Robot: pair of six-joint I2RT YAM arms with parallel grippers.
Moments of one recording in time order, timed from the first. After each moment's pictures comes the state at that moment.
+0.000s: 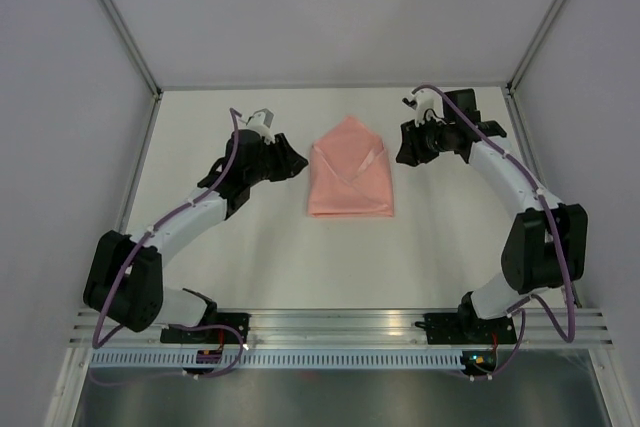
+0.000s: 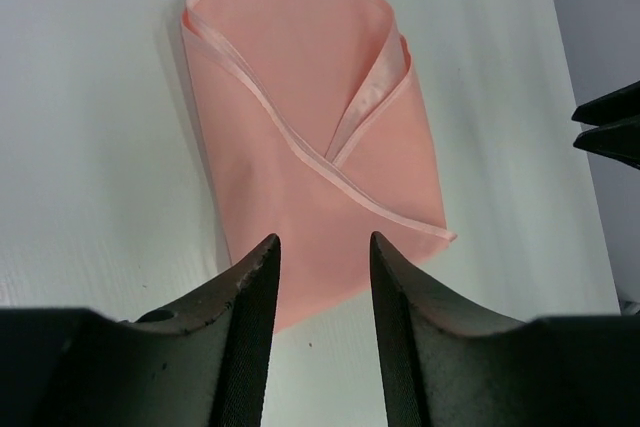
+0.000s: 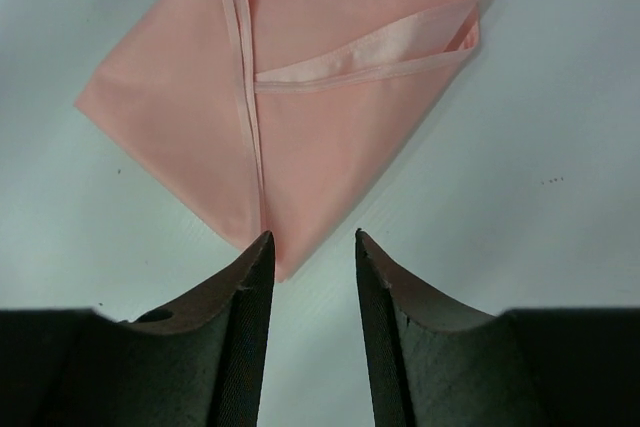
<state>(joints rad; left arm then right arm) -0.43 1.40 0.87 0.08 0.16 -0.58 0.15 1.63 1.33 -0.58 -0.53 -0.20</state>
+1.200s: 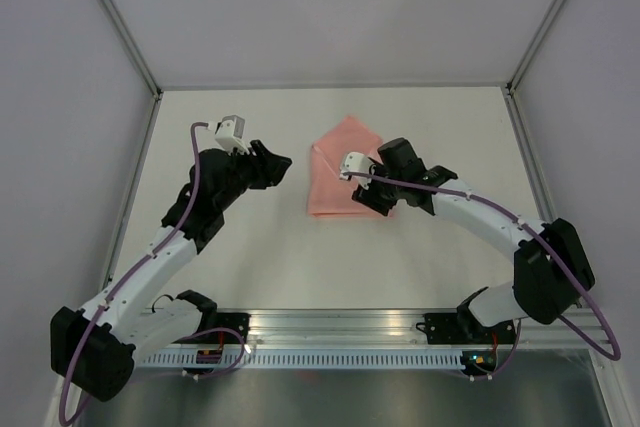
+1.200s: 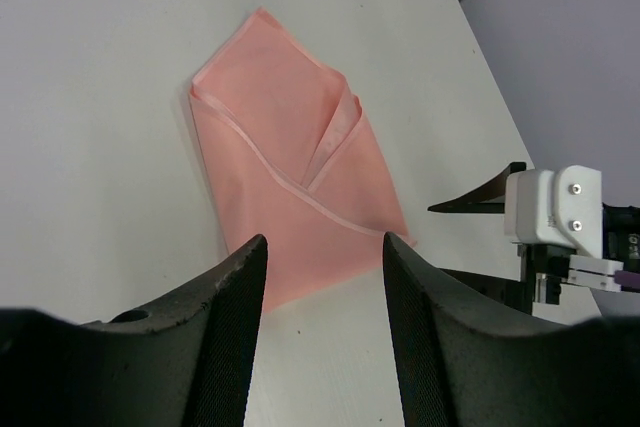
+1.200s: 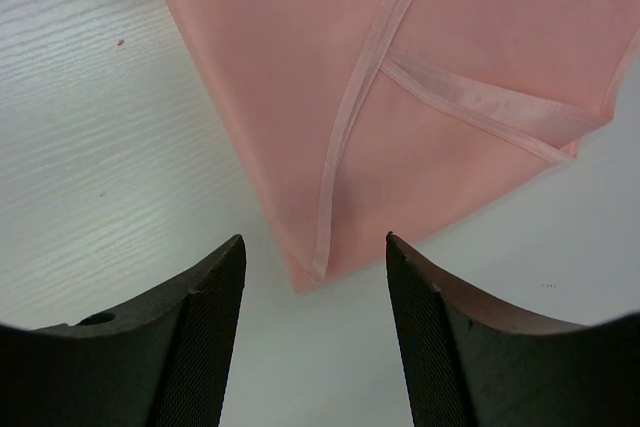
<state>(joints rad) -0.45 0.99 0.75 0.02 0.08 -0.53 0.58 1.42 0.99 -0.43 -0.17 -0.61</state>
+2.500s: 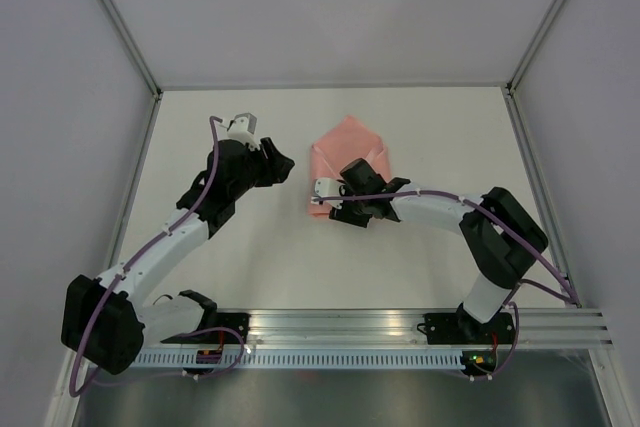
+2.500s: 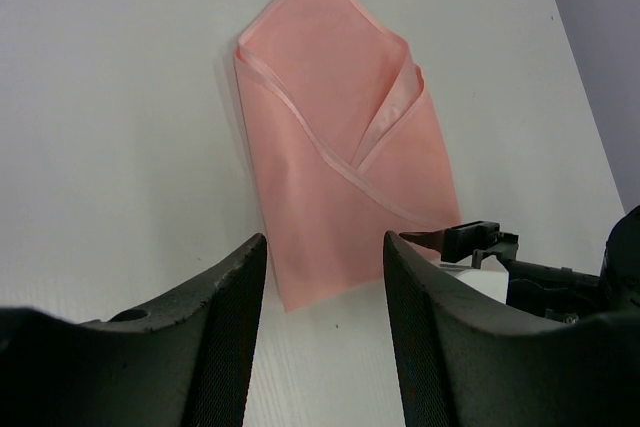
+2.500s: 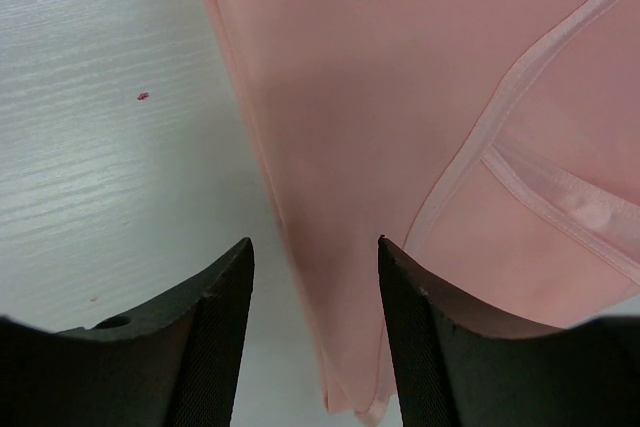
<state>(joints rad) -0.45 1.14 0.80 -0.03 0.03 -0.51 0.75 1.71 1.00 -0.26 -0.04 -0.66</state>
